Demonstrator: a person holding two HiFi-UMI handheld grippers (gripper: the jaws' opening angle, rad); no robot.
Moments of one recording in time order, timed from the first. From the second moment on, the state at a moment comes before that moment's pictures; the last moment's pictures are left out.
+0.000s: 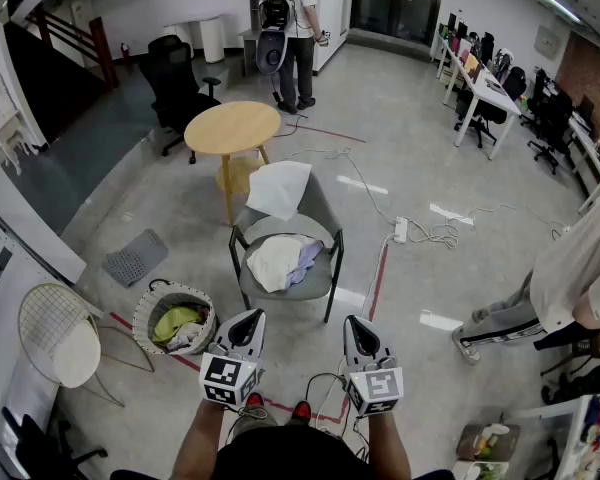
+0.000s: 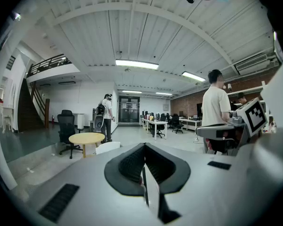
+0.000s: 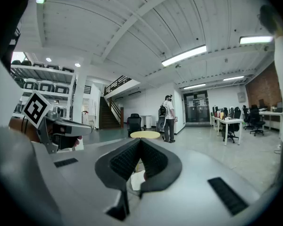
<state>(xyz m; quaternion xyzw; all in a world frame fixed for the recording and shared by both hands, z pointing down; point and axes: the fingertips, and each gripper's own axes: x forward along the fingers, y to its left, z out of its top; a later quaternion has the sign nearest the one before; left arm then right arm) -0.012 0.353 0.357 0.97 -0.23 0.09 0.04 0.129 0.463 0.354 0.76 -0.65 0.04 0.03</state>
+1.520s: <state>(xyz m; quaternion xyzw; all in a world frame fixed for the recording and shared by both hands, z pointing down) 0.111 0.222 0.386 0.97 -0.19 0.12 0.06 0.230 0.330 0.380 0.77 -0.63 0.08 0.03</state>
